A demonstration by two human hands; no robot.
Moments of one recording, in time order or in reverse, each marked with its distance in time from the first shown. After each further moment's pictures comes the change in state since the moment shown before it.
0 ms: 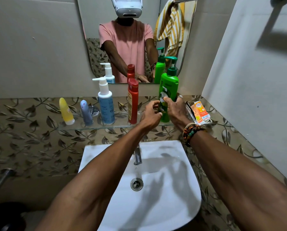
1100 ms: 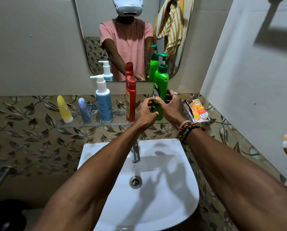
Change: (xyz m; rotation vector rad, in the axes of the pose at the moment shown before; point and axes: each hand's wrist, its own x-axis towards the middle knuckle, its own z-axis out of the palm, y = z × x) left_hand -0.001 -0.009 -0.005 0.039 0.083 0.040; right_hand -0.015 -0.006 -0.004 -0.116 -0.038 -0.196
